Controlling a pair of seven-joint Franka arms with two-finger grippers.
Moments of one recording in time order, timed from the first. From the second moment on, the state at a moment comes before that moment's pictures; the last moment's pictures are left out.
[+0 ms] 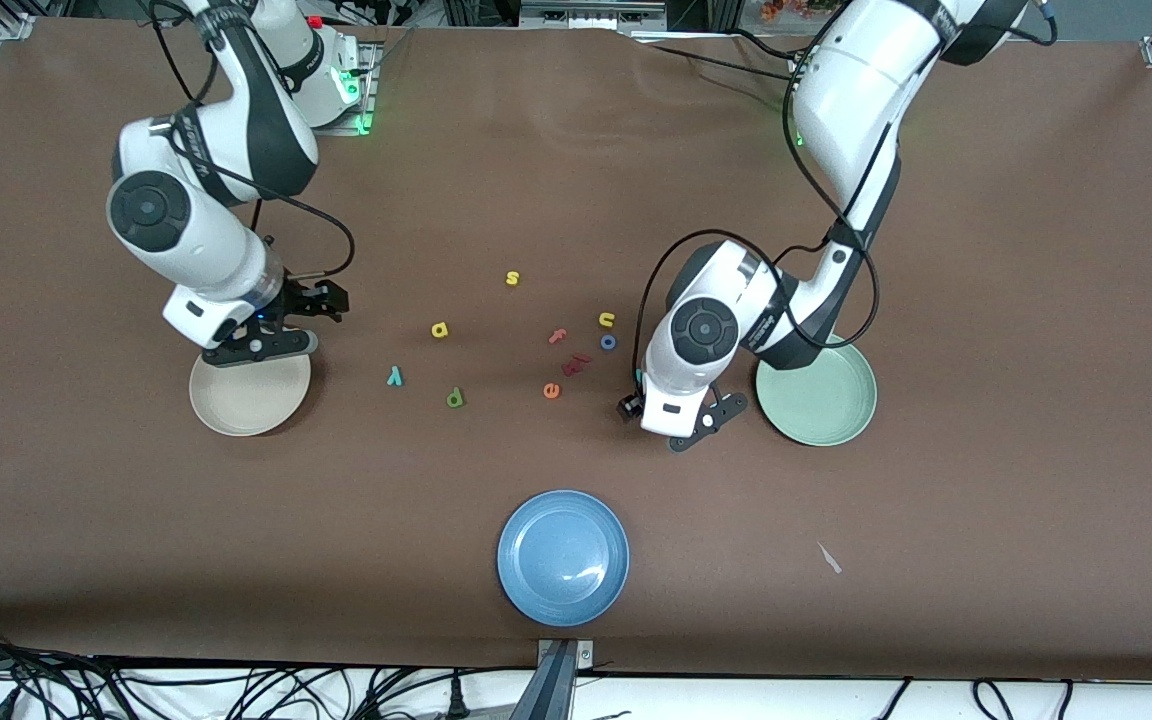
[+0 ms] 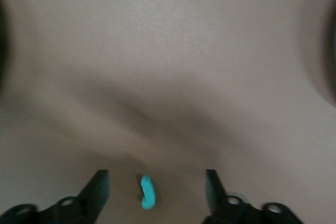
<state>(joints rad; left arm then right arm) -0.47 0.83 -0.11 -1.37 -0.02 2.15 -1.17 0.23 0.21 0.05 -2.01 -0.03 2.14 0.10</state>
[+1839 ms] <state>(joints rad) -0.33 0.70 -0.10 -1.38 -0.01 1.75 -1.02 0.31 0.60 0.05 -1.92 -0.03 2.51 0.35</state>
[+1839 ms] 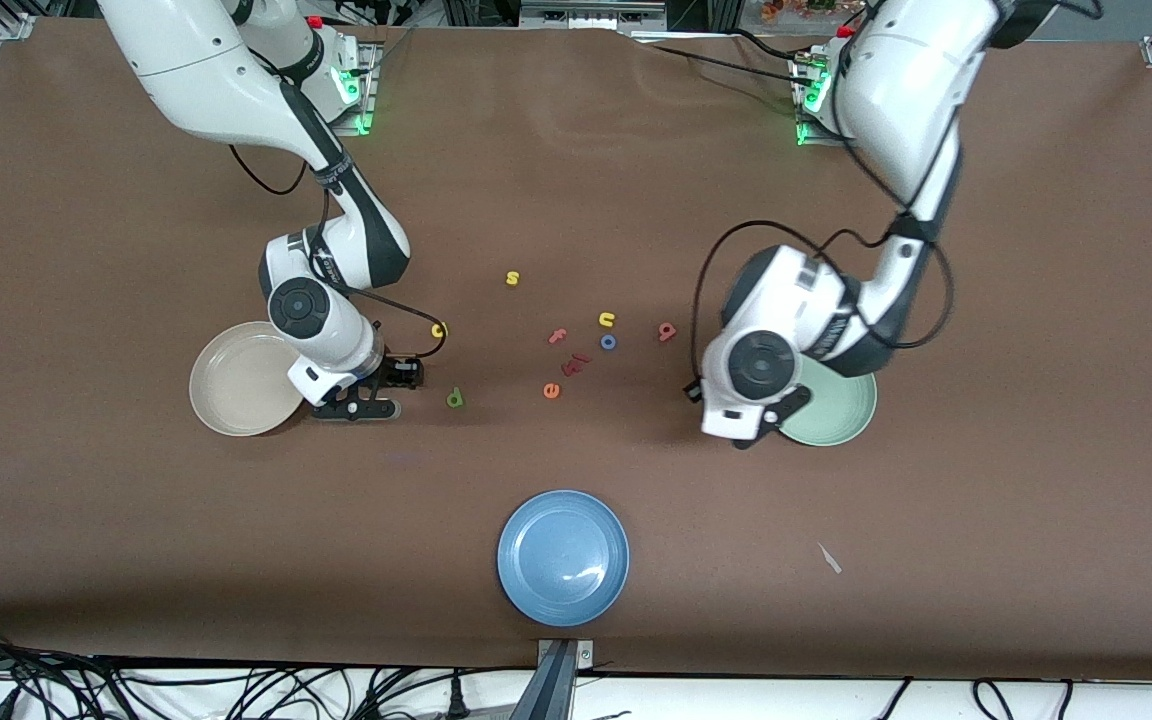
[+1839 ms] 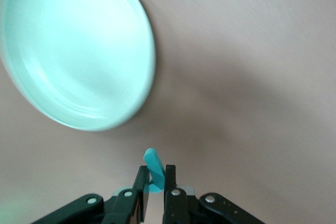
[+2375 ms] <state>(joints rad) -0.15 0.72 -0.09 -1.47 -0.01 1.84 -0.76 0.31 0.60 0.05 -1.91 -0.03 2.51 0.36</state>
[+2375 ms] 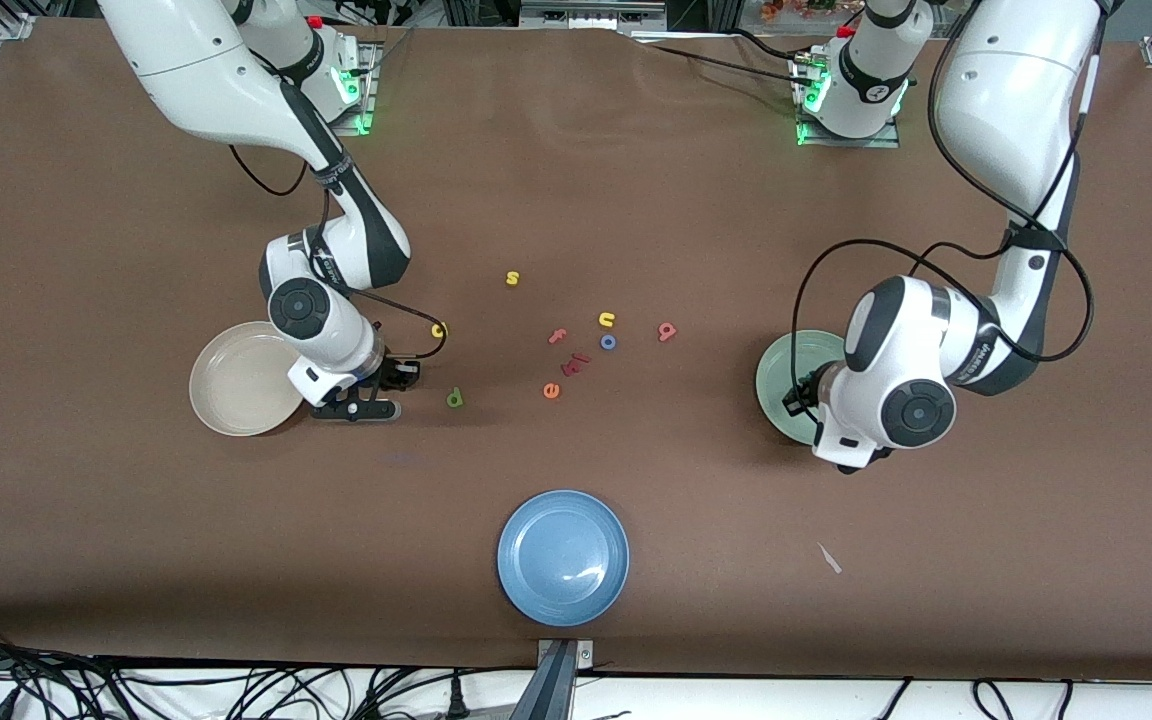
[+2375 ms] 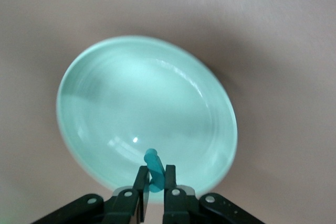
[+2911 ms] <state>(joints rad) -0.13 0.75 -0.10 -1.54 -0.01 1.97 -0.73 0.29 0.60 0.05 -1.72 -0.03 2.20 0.39</state>
